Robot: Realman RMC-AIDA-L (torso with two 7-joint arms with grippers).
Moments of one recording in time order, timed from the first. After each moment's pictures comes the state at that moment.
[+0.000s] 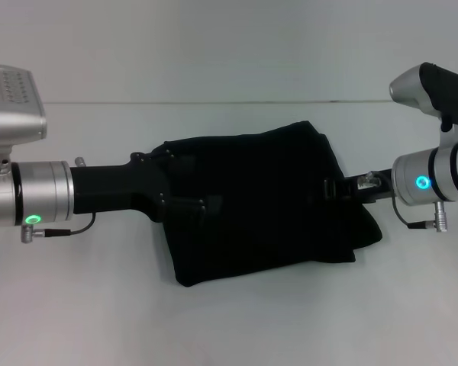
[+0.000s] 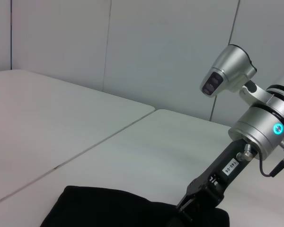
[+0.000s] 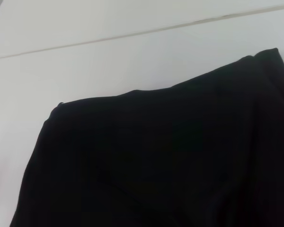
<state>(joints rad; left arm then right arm) -0.69 -2.11 0.50 0.64 2.18 1.49 -1.34 0.90 2.04 -0.89 -0.35 -2.28 -0.92 2.36</state>
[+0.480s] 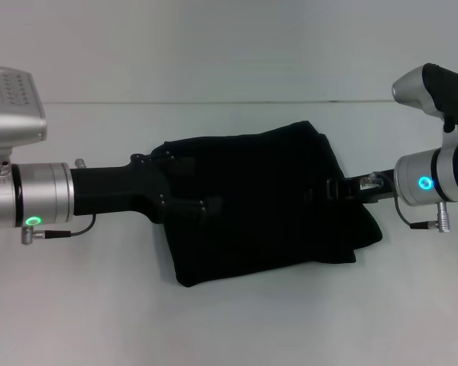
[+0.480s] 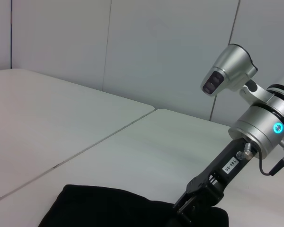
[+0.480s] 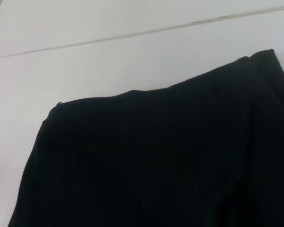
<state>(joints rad) -0.69 -2.11 0.50 0.64 2.18 1.49 -1.34 0.90 2.04 -0.89 -0.36 -2.28 -0.92 2.35</state>
